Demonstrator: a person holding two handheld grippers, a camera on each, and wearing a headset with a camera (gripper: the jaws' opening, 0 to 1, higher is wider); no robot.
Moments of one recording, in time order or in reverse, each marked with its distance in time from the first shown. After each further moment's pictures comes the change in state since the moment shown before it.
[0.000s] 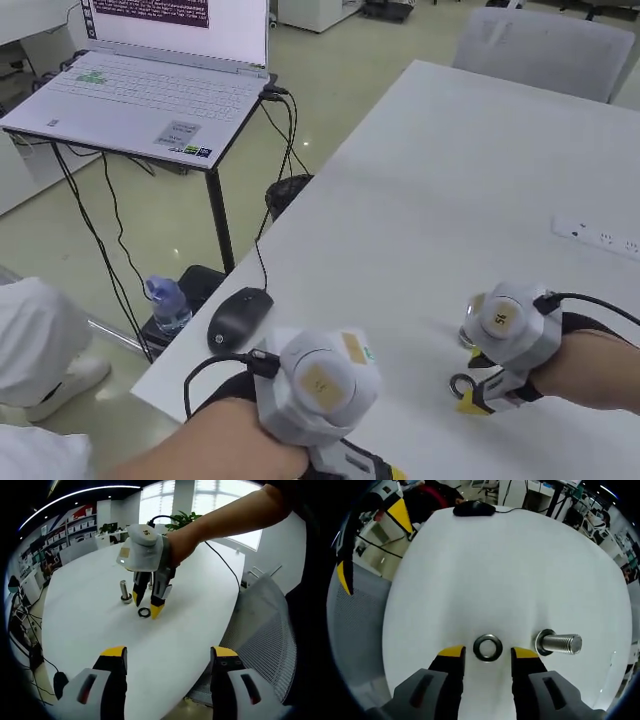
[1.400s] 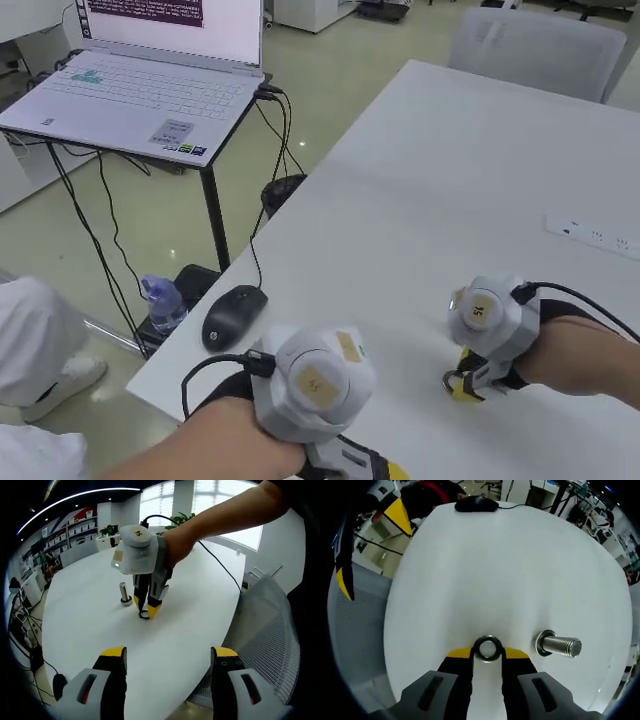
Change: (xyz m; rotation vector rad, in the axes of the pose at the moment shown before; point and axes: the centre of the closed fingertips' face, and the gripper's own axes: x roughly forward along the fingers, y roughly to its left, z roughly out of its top) left arm 0.007 -0.001 0.002 0.009 -0.024 0.012; right arm -0.002 0.000 -0.002 -0.009 0.048 0.014
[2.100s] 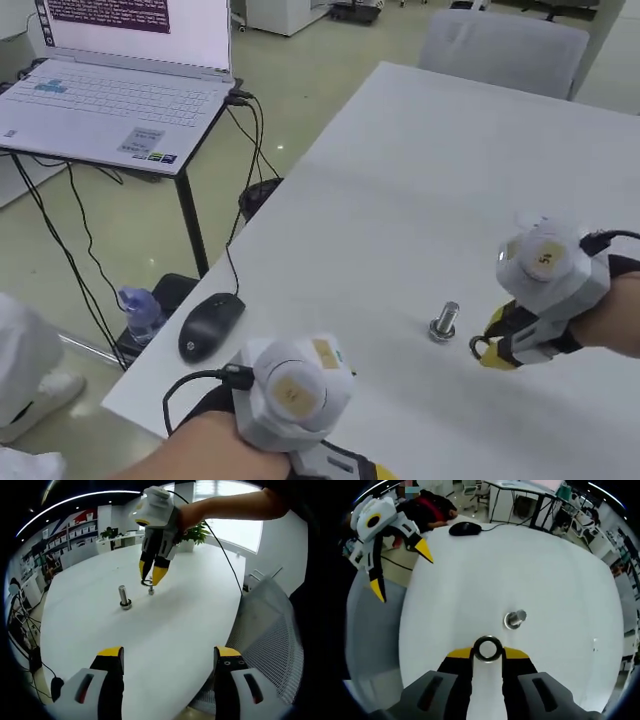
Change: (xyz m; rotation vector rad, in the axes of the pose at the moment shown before) left arm 0.008 0.002 0.005 0.002 -0.031 0.000; right arm -0.096 -0.023 -0.020 0.070 -0.095 -0.059
